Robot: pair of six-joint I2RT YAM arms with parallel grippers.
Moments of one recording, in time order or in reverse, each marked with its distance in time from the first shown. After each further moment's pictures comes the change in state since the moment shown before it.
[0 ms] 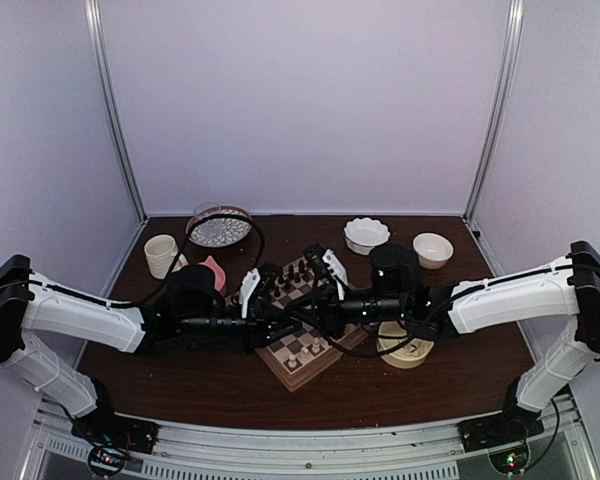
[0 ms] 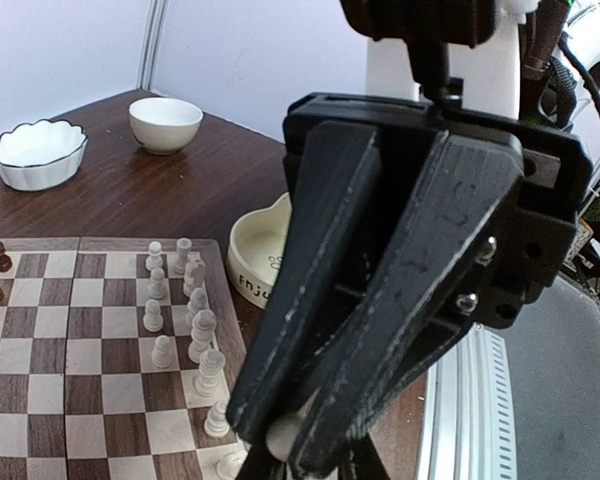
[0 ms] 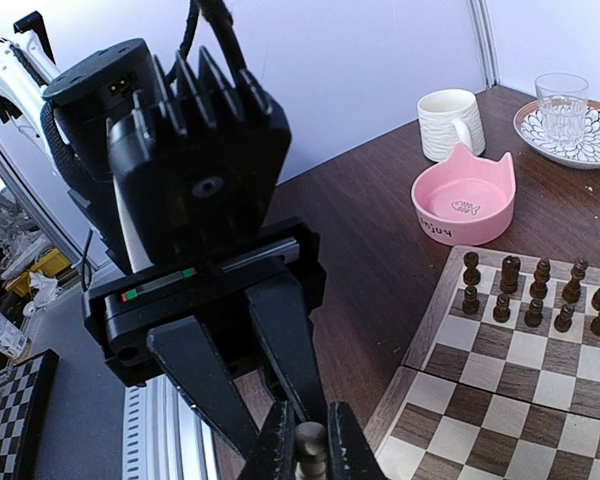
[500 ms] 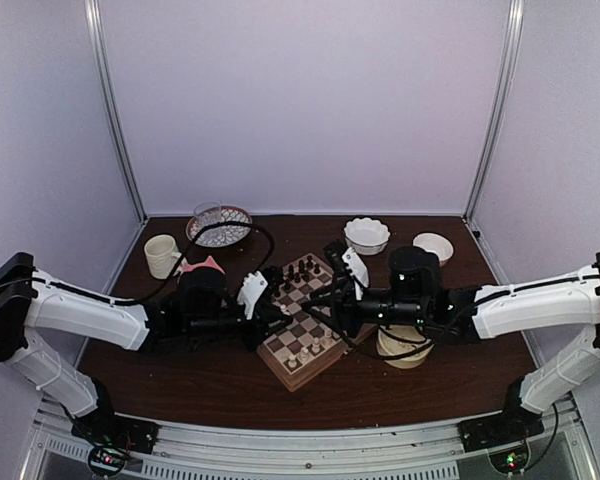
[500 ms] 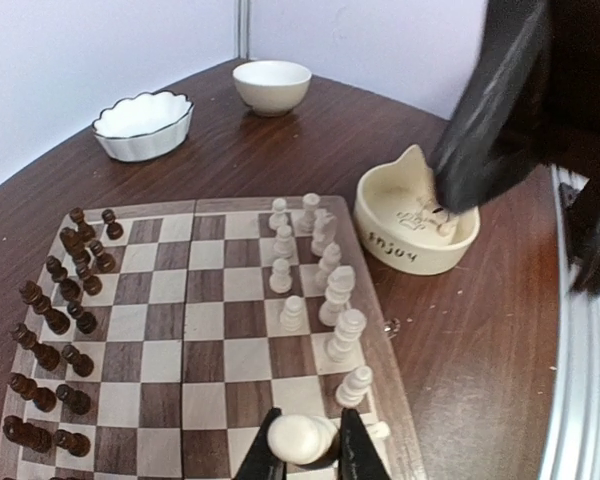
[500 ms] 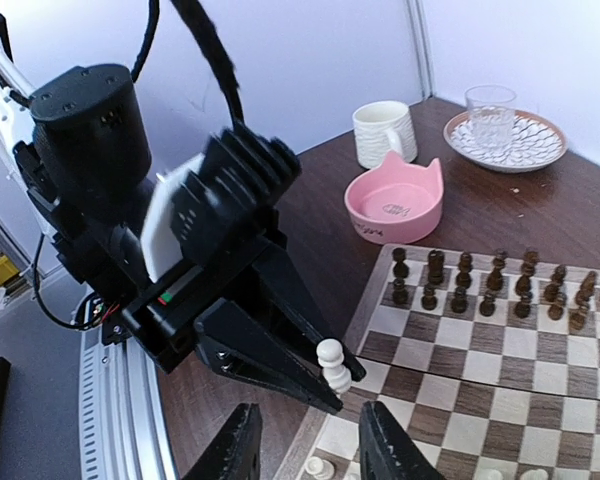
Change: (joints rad) left arm -0.002 0.011 0.026 -0.145 -0.256 0.179; right arm 0.005 -0.104 -0.059 -0.068 0.166 -0.061
